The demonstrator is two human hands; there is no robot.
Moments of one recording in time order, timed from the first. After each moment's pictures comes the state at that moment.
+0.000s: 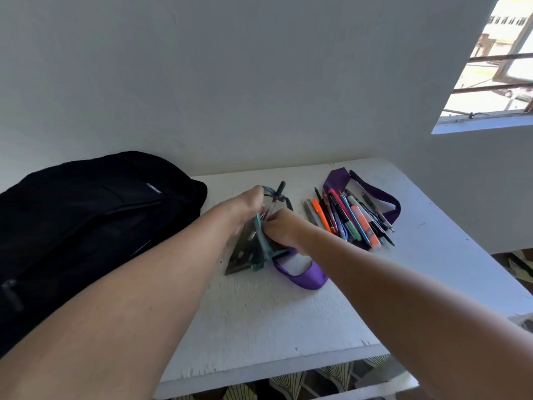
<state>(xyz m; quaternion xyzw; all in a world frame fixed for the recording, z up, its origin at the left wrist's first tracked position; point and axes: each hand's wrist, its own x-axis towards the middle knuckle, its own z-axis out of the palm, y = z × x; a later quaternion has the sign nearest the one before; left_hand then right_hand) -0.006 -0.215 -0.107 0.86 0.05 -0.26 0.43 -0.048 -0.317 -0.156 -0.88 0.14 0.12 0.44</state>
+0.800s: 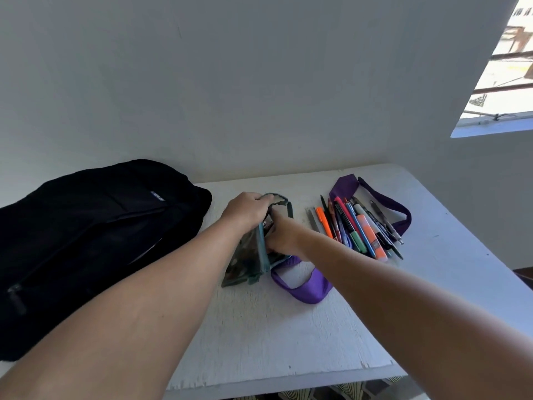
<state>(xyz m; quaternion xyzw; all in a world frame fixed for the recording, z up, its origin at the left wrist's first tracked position) 0.015 -0.219 -0.126 0.92 -0.05 -0.12 0.37 -0.031 -0.328 -0.166 -0.90 0.06 0.12 0.40</state>
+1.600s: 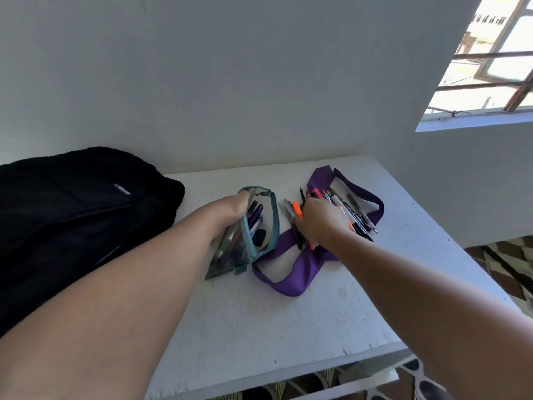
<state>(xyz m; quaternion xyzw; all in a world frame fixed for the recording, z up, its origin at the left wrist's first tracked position) 0.026 -0.230 -0.135 0.90 -0.02 -0.30 0.33 -0.044 -0.412 -0.176 -0.97 0.21 0.00 0.09</state>
